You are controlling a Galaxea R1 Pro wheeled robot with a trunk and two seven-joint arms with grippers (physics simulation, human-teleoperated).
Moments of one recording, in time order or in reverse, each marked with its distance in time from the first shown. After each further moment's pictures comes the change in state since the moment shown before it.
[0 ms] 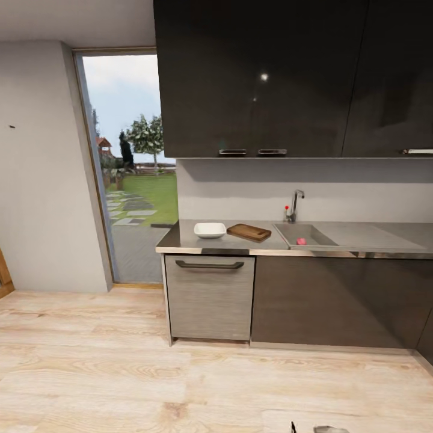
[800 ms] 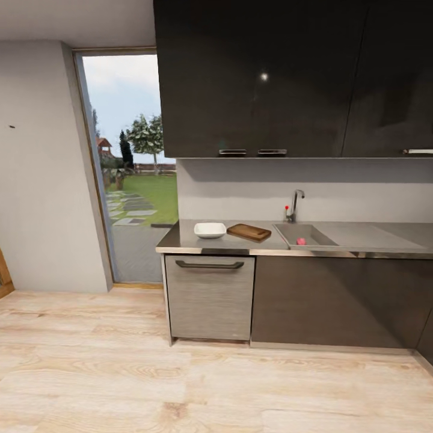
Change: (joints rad) left arm 0.000 0.027 0.002 -0.037 0.005 0.000 0.000; right arm 0.006 -0.009 0.004 0.115 -0.003 -0.037 0.096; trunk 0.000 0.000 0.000
